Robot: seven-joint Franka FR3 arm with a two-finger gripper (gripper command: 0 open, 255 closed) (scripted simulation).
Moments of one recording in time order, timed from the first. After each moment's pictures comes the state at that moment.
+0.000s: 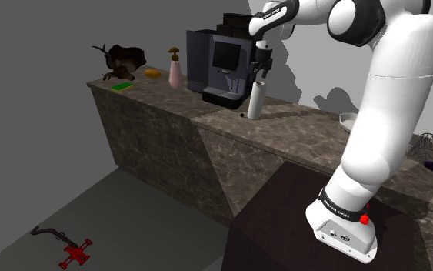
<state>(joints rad) -0.15 0.25 -0.41 -1.73 0.08 2.04 -0.42</state>
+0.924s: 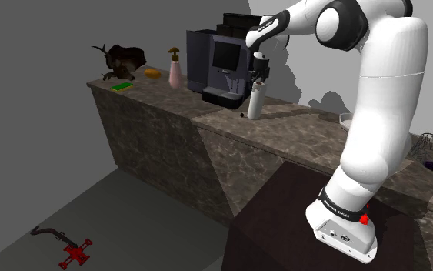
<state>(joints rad) -0.17 0.34 -0.41 -1.73 0.12 2.12 -0.45</state>
